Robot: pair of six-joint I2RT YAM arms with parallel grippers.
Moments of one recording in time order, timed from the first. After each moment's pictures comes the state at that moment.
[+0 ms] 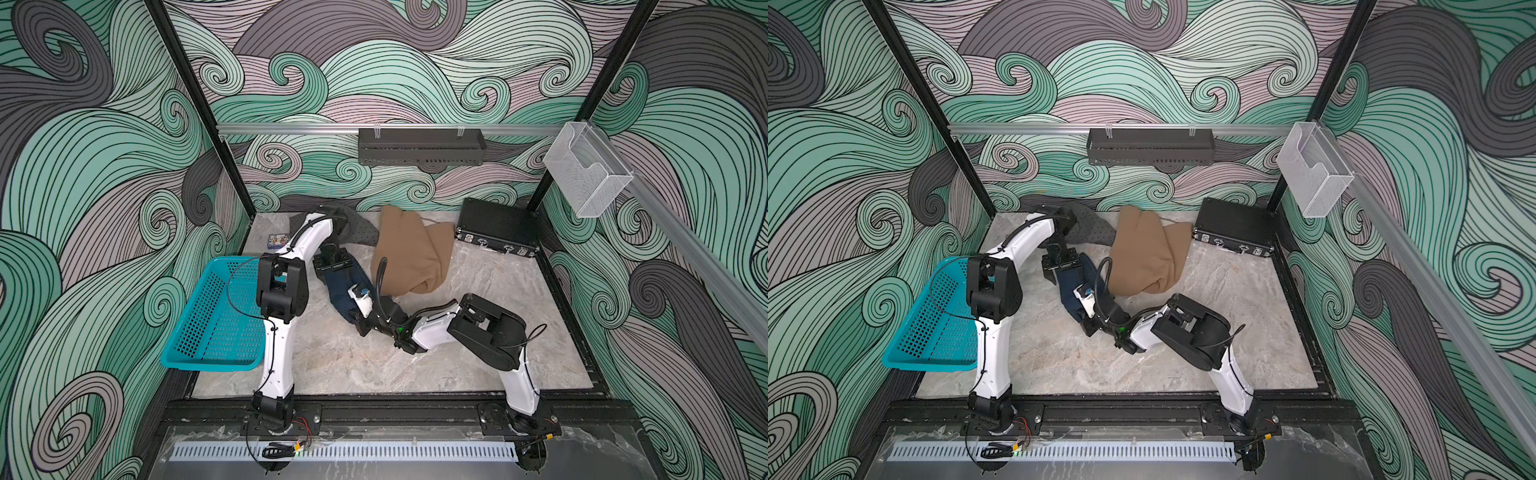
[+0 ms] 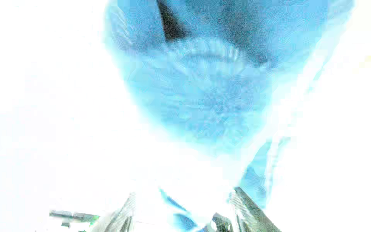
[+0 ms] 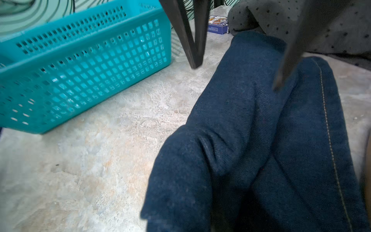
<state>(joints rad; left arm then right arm) -0.23 2.20 2.05 -1.51 0.08 -0.59 0.98 2.09 0.93 0.79 -0.04 0.25</state>
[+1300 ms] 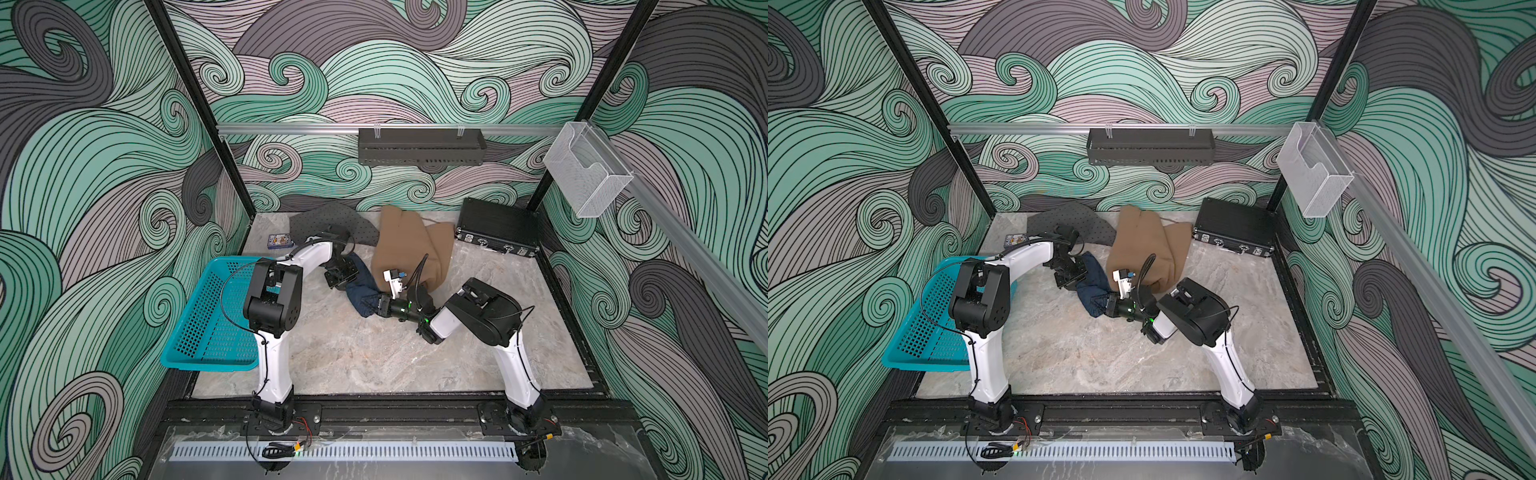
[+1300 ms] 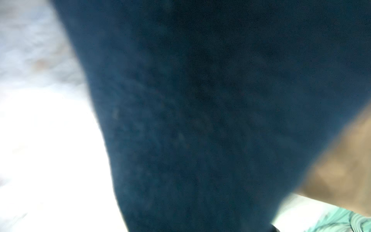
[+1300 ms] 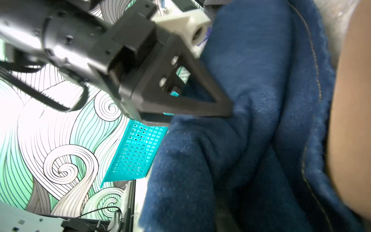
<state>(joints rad) -0.29 2.04 1.52 -0.94 0.22 -0.75 0.77 2.17 0.81 1.15 -0.45 0.89</state>
